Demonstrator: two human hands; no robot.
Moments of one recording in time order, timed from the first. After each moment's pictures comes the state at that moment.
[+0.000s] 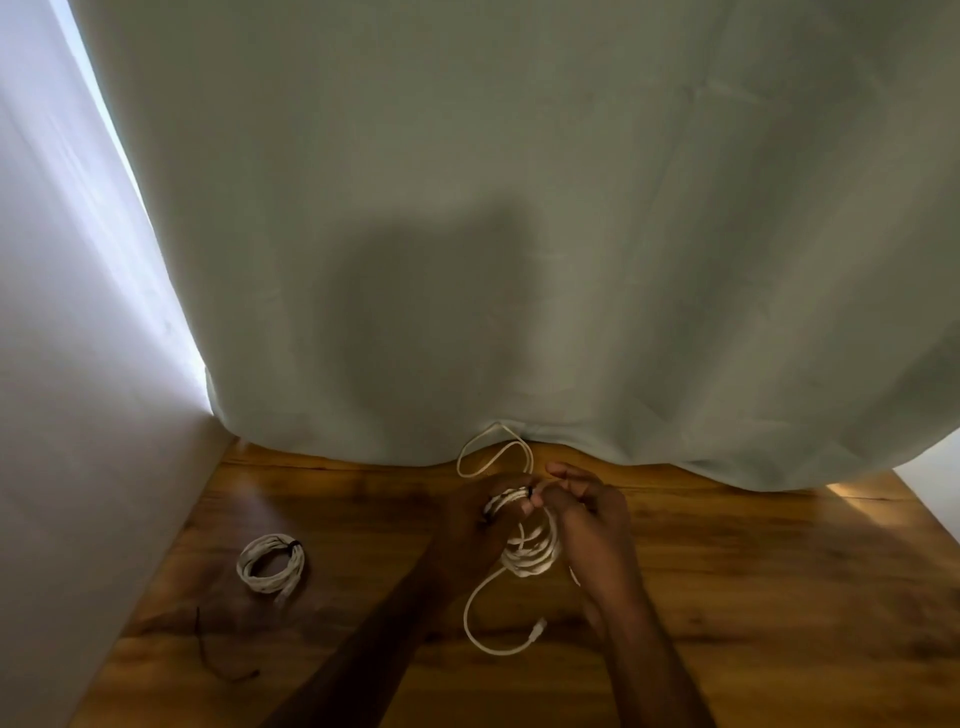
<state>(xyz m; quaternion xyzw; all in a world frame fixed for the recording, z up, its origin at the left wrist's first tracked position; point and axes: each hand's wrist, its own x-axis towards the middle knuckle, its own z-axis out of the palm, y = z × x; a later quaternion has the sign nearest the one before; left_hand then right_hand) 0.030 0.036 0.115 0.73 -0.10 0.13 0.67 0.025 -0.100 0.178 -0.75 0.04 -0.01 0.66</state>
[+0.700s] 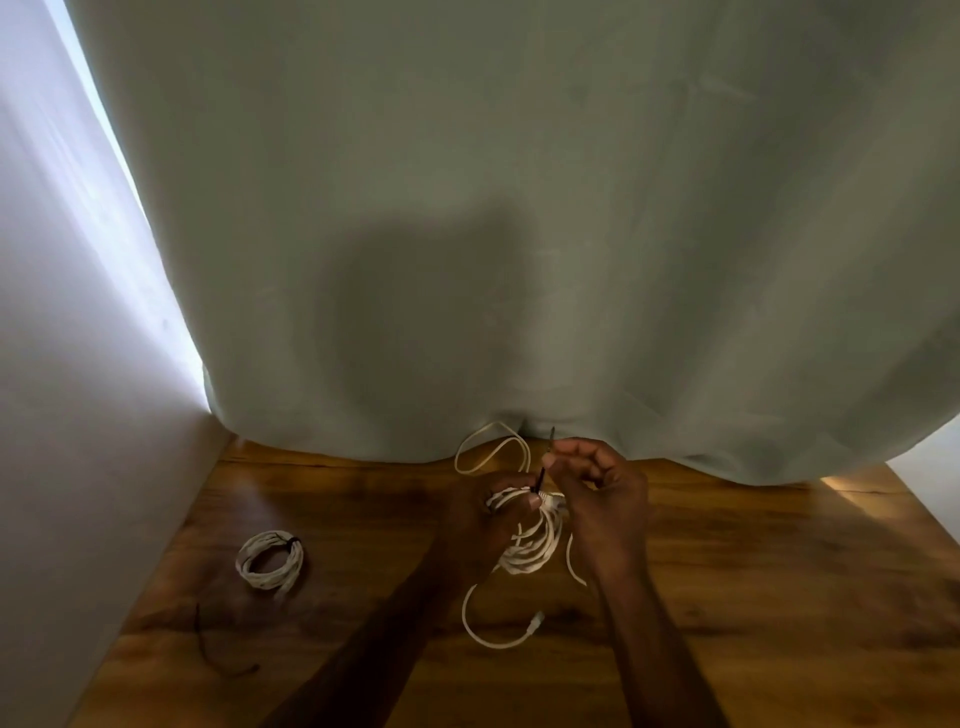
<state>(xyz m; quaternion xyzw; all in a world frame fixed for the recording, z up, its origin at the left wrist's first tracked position) 0.028 0.025 0.119 0.71 -0.05 0.11 0.69 0.039 -0.109 0.179 -0.72 0.00 -0.11 0.68</state>
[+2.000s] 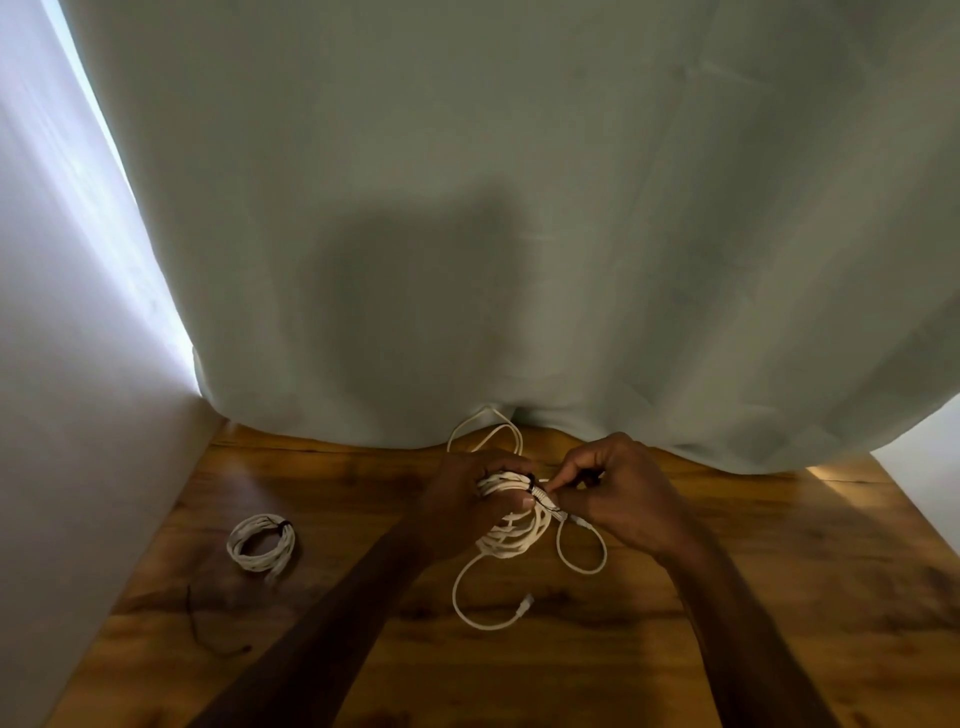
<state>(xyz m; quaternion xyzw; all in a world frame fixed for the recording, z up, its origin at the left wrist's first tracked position) 0.026 0.045 0.146 0.78 -0.12 0.05 0.61 0.044 -0.153 0.222 -0.89 -0.21 0.07 0.40</state>
